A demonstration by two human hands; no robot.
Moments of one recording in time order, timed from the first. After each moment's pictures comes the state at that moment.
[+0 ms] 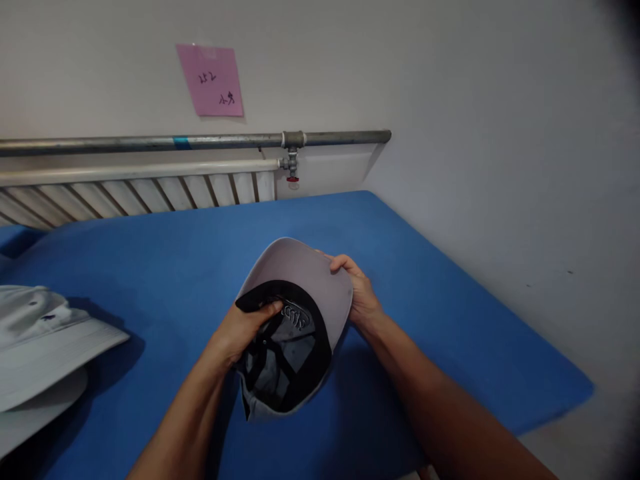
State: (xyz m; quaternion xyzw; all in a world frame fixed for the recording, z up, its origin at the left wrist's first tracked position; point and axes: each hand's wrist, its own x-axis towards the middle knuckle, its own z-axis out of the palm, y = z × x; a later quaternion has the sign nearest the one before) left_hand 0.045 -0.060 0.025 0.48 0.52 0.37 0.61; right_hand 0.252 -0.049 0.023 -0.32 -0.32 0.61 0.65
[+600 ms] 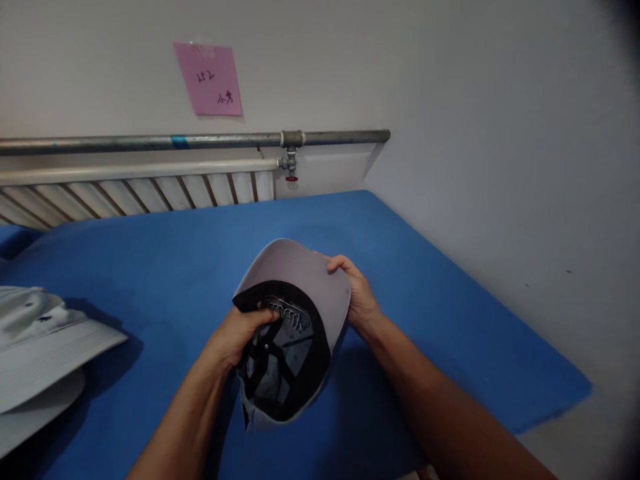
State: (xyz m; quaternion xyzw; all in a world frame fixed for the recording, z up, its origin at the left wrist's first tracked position) left_hand 0.051 -0.064 0.029 0.37 0.54 0.35 0.67; right_hand 0.249 -0.051 0.024 -0.33 -0.31 0.61 0.65
